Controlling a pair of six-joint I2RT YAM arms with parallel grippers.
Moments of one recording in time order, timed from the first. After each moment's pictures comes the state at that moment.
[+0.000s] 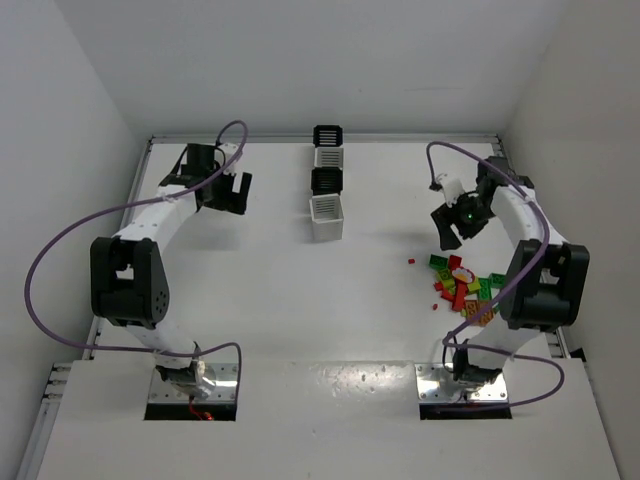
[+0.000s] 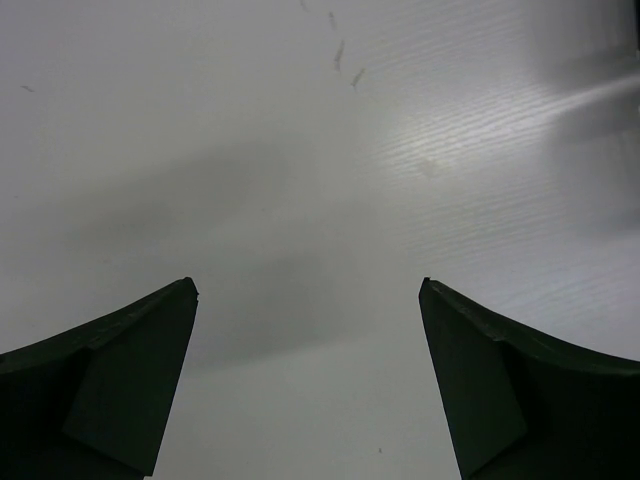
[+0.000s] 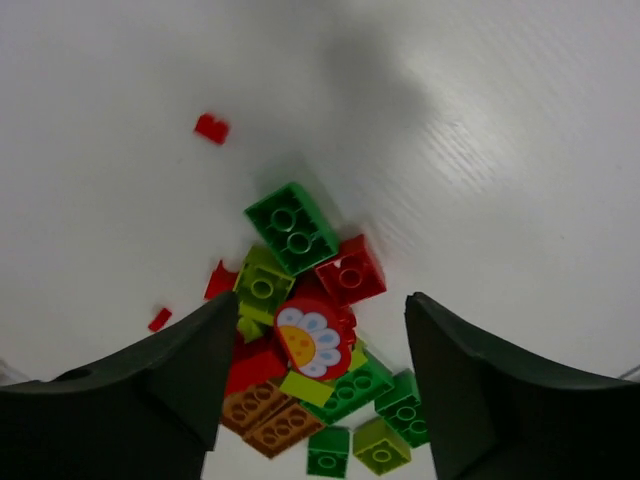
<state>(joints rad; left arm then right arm) -0.07 1.65 1.26 -0.42 0.07 0.15 -0.15 1.65 1.21 -0.86 -0.33 -0.76</state>
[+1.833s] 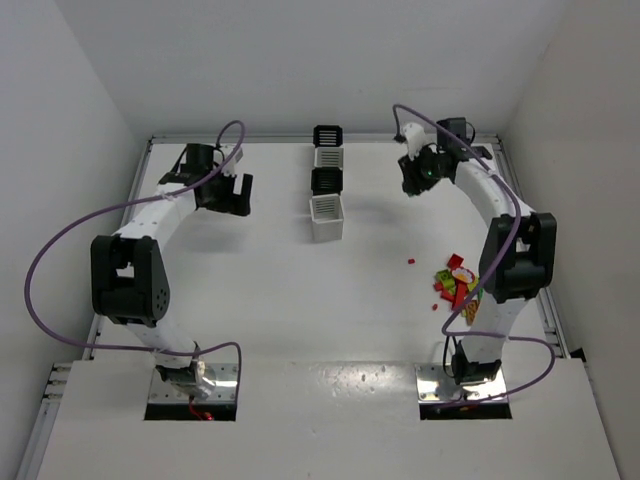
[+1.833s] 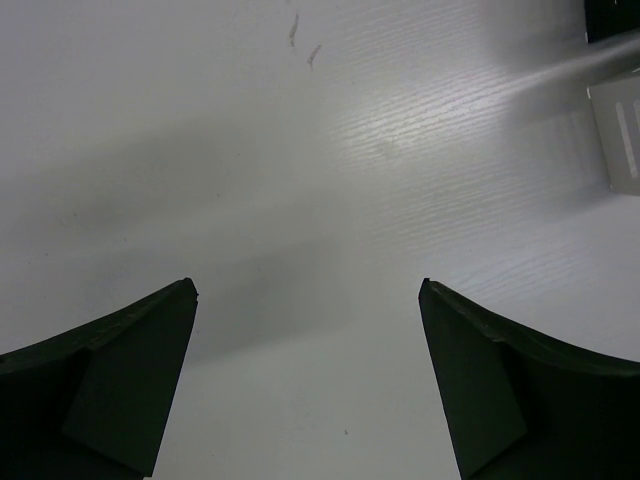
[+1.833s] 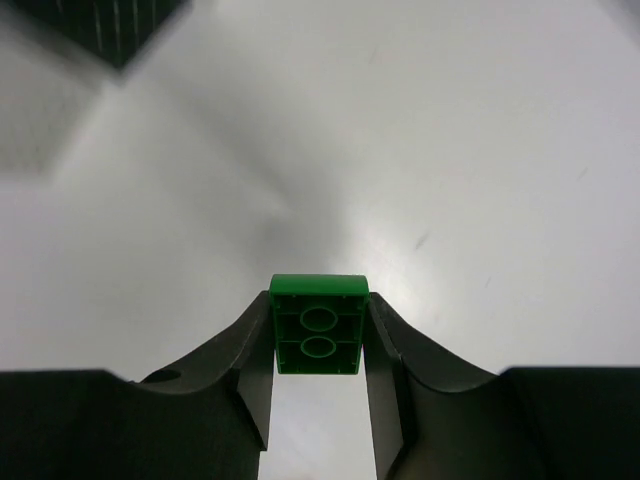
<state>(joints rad) -0.06 1.67 1.28 -0.49 0.17 0.11 0.06 1.88 1.50 -0.60 -0.36 -0.61</state>
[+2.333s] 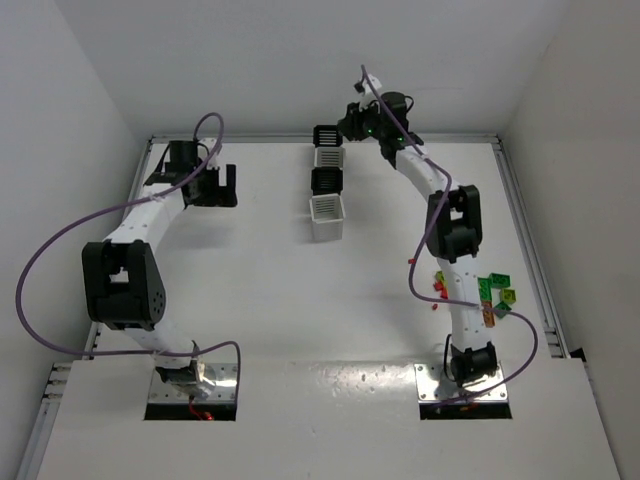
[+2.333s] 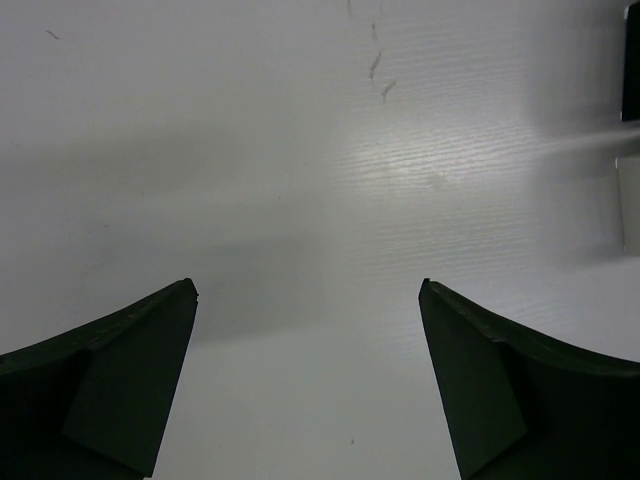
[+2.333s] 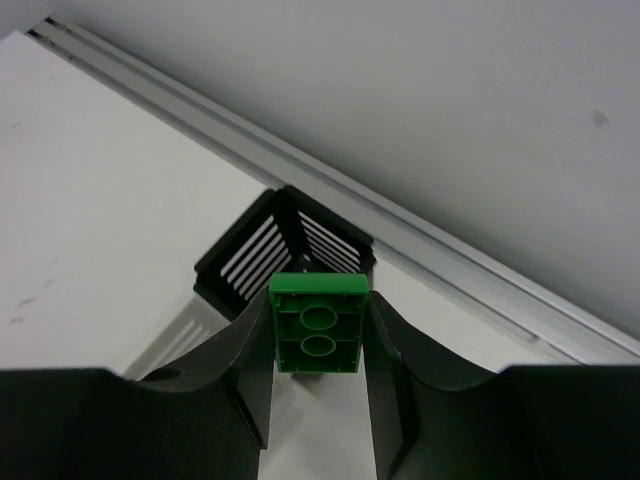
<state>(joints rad) 0.00 1.64 1.28 -0.47 0.13 0.02 0.23 2.42 2.11 0.04 -0.39 -0.05</state>
